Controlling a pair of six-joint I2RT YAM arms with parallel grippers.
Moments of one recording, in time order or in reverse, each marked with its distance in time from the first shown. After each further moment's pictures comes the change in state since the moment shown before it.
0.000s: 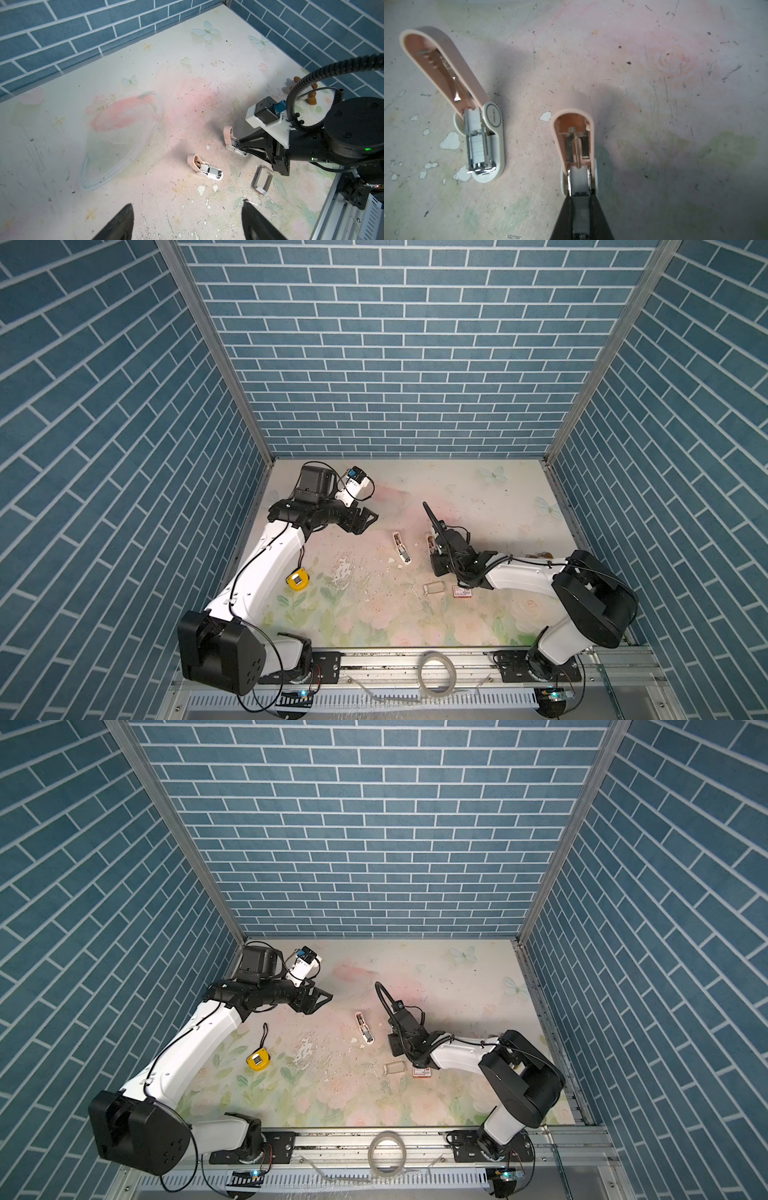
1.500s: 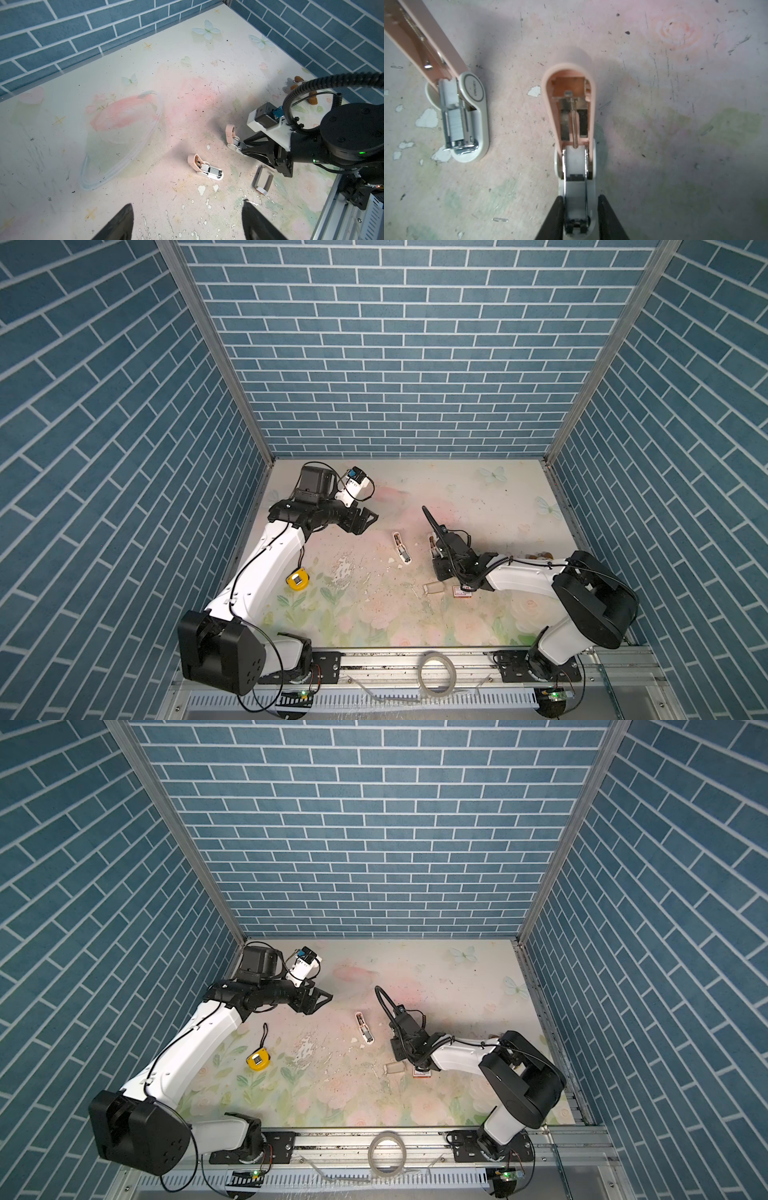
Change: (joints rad) left arm 0.000 0.000 -0.004 0.003 -0.002 0.000; right arm 0.009 -0.005 -0.008 -0.066 0.000 -0.002
